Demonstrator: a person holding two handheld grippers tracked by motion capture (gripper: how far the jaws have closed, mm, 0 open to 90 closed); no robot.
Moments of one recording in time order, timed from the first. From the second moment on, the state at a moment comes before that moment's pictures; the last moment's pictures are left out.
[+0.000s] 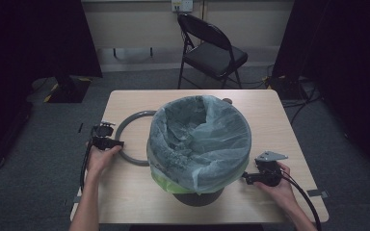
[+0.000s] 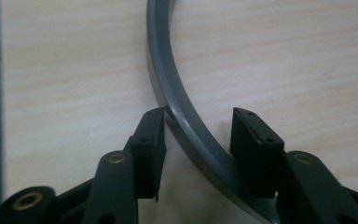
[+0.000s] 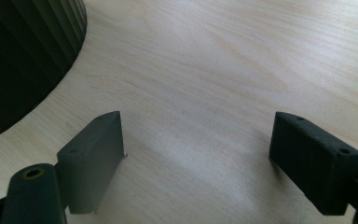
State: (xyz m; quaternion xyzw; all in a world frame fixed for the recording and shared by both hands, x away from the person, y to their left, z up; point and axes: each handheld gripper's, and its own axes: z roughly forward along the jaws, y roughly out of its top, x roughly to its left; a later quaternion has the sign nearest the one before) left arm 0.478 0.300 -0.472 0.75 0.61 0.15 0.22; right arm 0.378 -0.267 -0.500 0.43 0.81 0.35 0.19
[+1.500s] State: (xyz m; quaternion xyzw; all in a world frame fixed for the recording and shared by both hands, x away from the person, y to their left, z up) left arm 0.482 0.325 -0.465 0.69 0.65 0.15 0.27; right arm 0.380 -0.269 -0.500 0.42 0.81 0.36 0.19
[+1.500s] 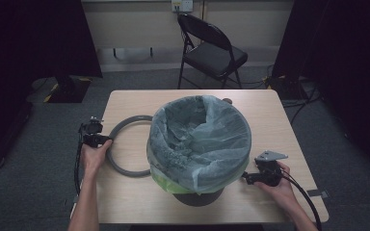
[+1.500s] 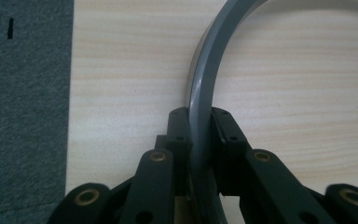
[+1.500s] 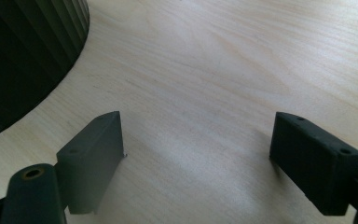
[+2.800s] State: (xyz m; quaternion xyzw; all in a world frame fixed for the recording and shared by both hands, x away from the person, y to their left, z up) left arm 0.469 0.338 -0.391 0.58 0.62 0.24 0.47; right arm 0.380 -0.269 -0.500 0.42 0.81 0.36 0.19
